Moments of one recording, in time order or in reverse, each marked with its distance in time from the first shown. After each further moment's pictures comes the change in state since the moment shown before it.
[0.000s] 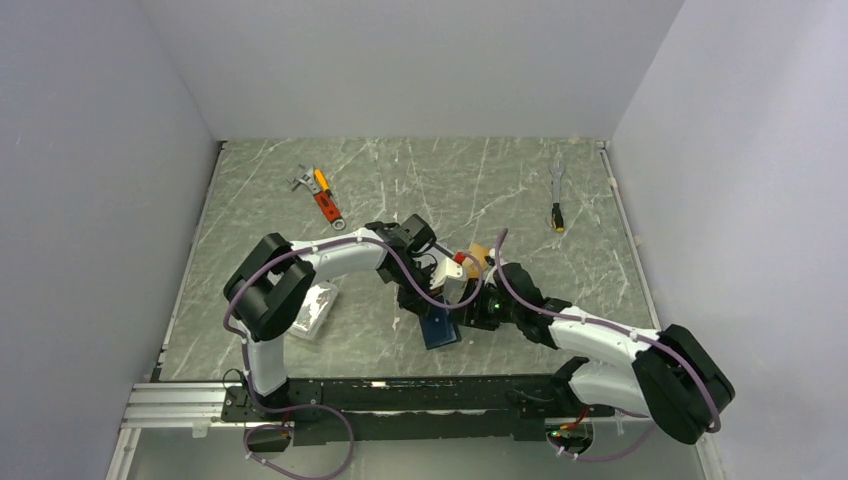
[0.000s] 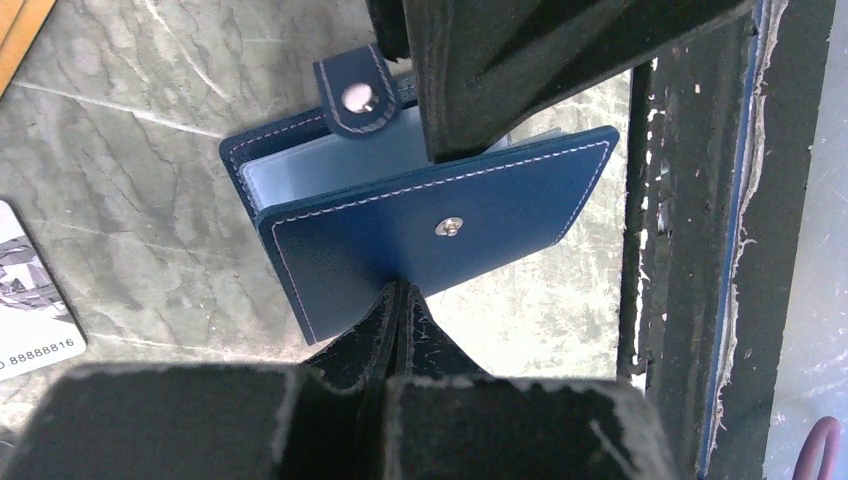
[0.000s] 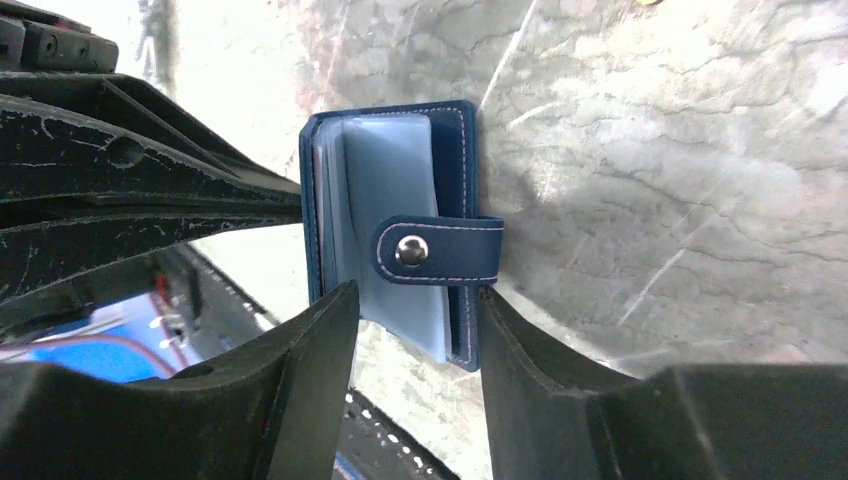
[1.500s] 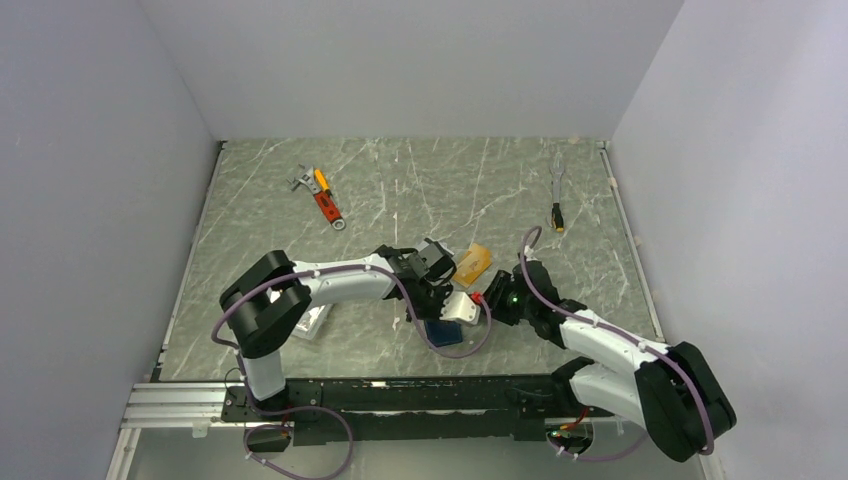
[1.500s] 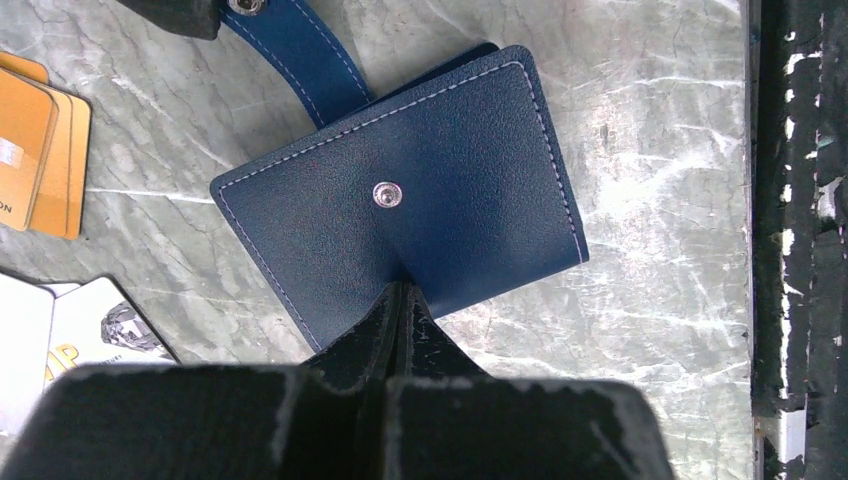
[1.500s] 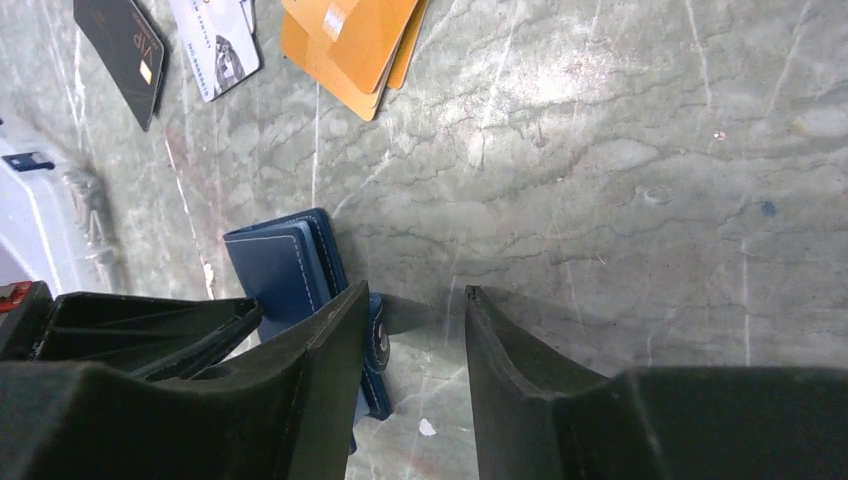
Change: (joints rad) left arm -0.193 -0.064 -0.074 0.126 -0.332 0.154; right arm -0.128 -0.098 -0.018 -0.133 0.234 0.023
